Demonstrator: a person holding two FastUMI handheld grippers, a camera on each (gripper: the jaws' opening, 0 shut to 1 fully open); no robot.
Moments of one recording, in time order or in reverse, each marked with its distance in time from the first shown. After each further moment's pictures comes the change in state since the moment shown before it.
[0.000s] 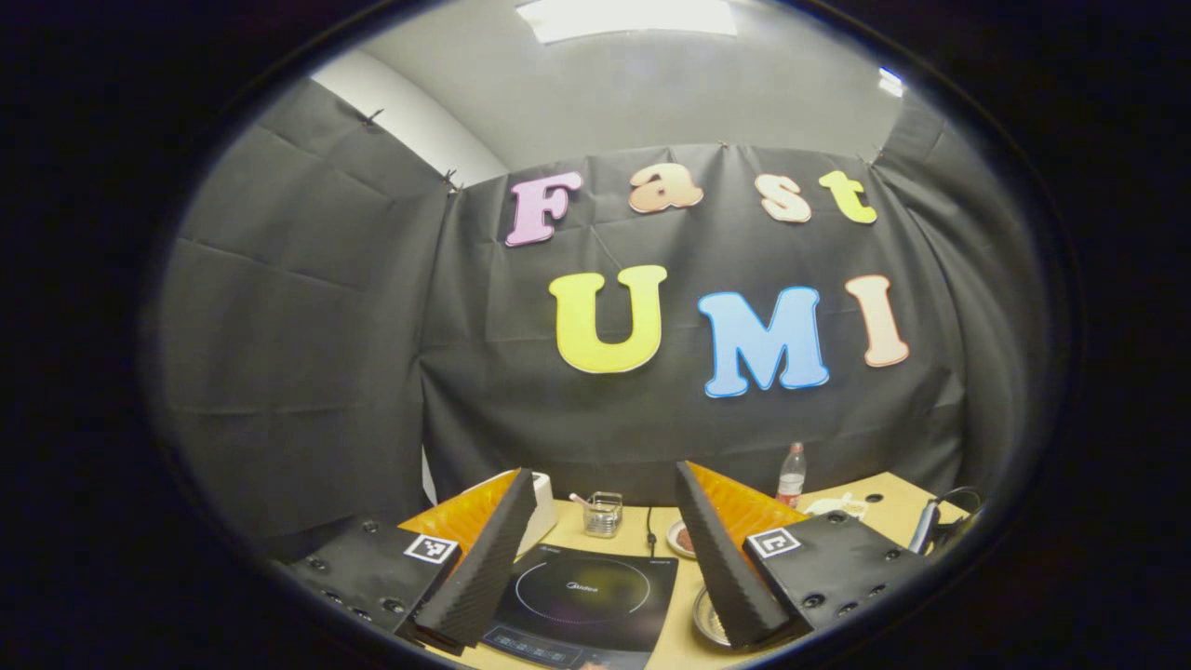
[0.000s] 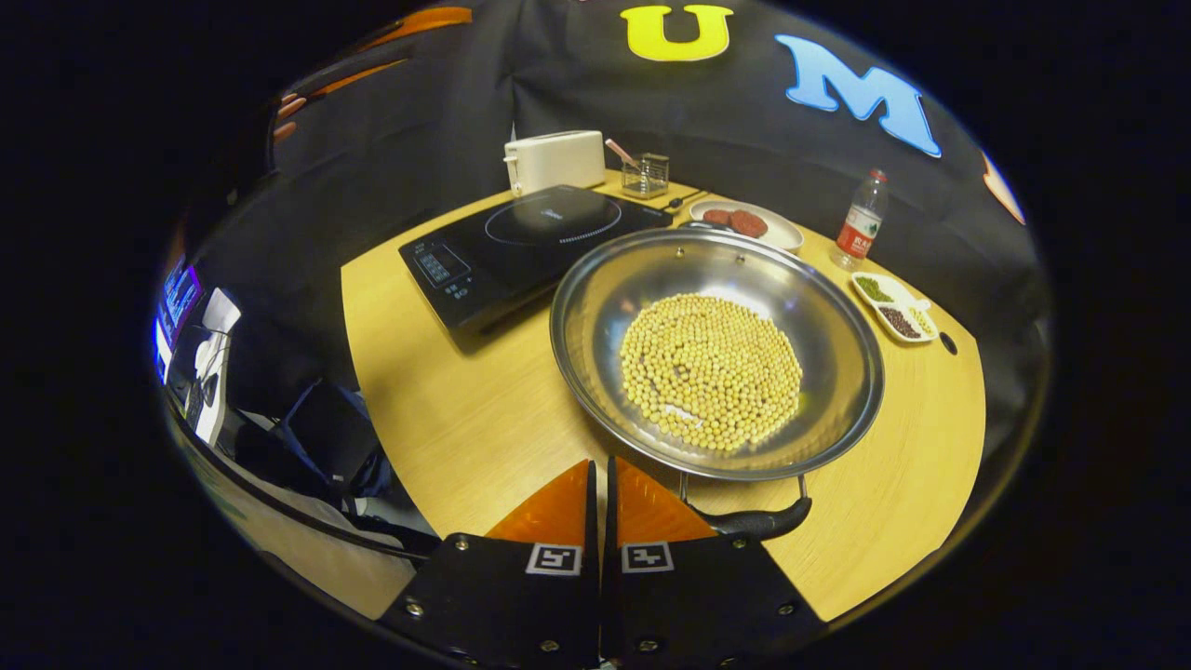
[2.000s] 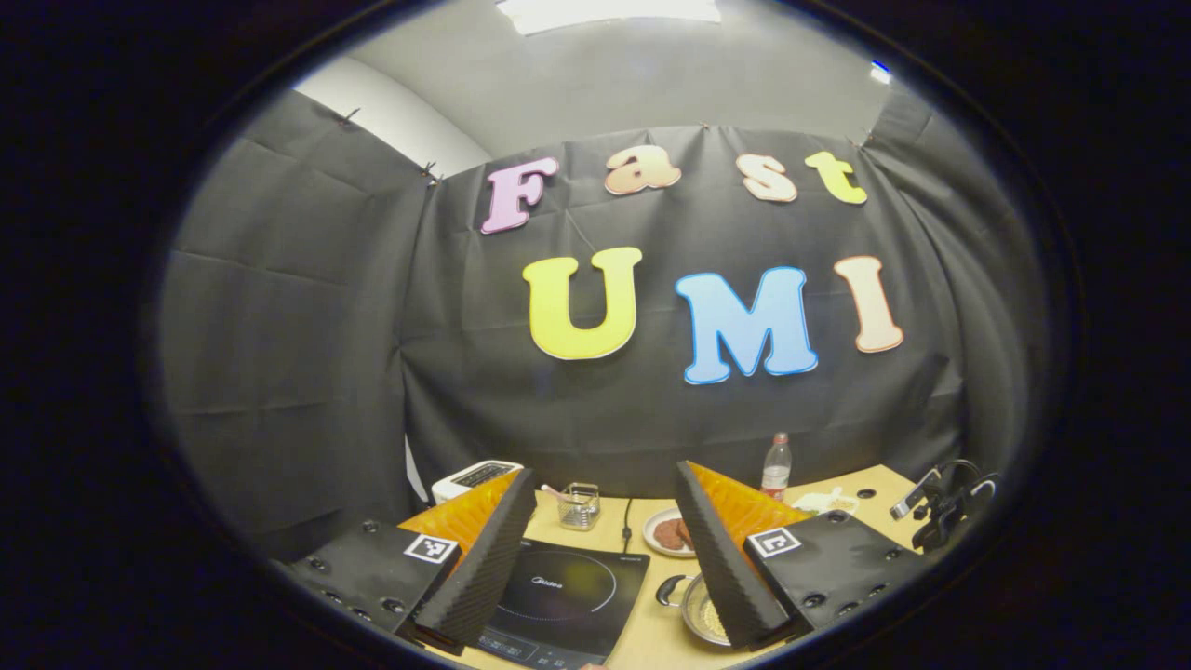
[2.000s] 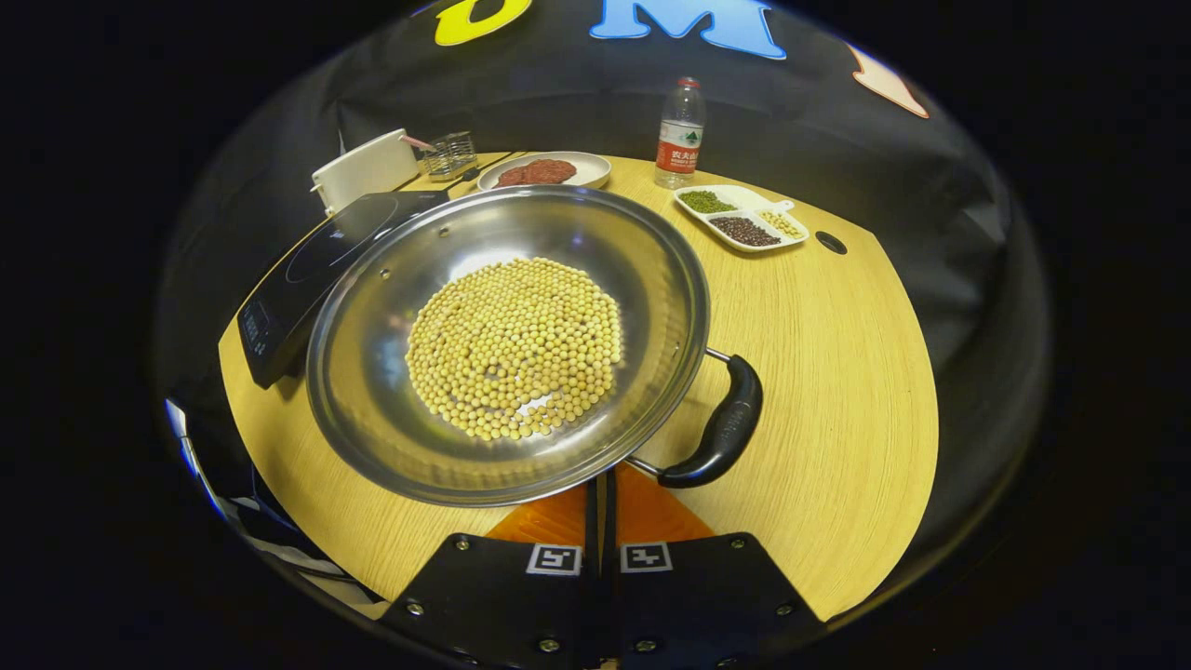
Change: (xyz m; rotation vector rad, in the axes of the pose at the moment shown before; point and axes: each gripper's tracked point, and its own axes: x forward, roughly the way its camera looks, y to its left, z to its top) left arm 0.024 -0.059 -0.009 0.021 0.046 0.001; right arm 0.006 -0.170 -0.020 0.299 0.089 -0.282
